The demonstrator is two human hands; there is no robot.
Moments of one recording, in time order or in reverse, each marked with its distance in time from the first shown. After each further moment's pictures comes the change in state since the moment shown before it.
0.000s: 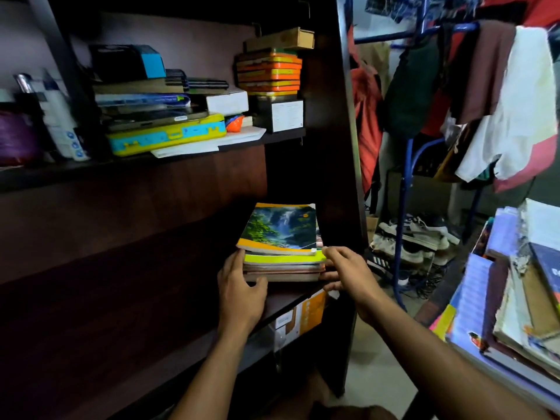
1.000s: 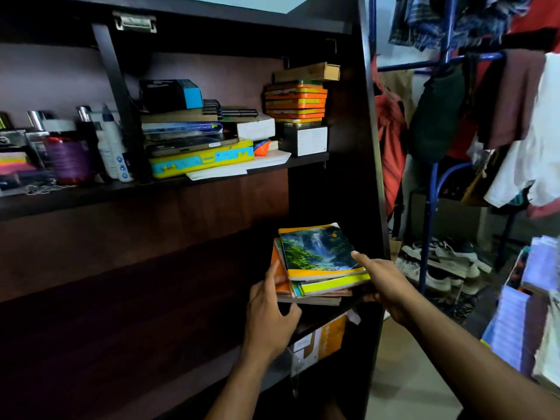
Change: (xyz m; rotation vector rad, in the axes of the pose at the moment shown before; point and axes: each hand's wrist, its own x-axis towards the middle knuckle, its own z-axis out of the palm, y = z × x) left_hand -0.008 0.000 -0.003 -0.025 -0.164 0.123; right_hand 0.010 -0.041 -0.017 -0.047 0.047 0.113
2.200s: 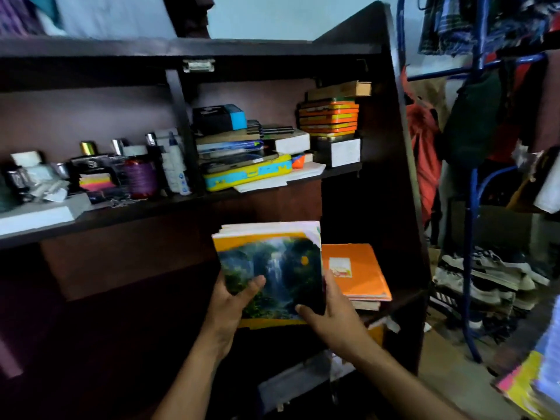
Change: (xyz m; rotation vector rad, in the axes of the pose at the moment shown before) left_hand -0.016 0.000 -0.135 -0.699 0.162 -0.069; right_hand -0.078 0.015 0.131 -0.176 -0.323 -0.538
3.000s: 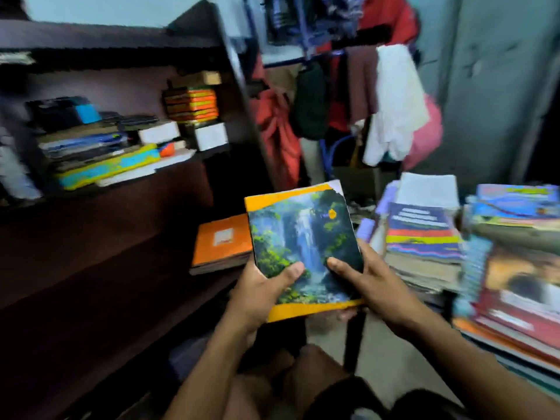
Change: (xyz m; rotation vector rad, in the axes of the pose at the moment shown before) left_hand -0.146 0.039 0.205 0.008 -0.540 -0.149; right_hand -0.216 -0.051 -0.188 0.157 0.383 0.124
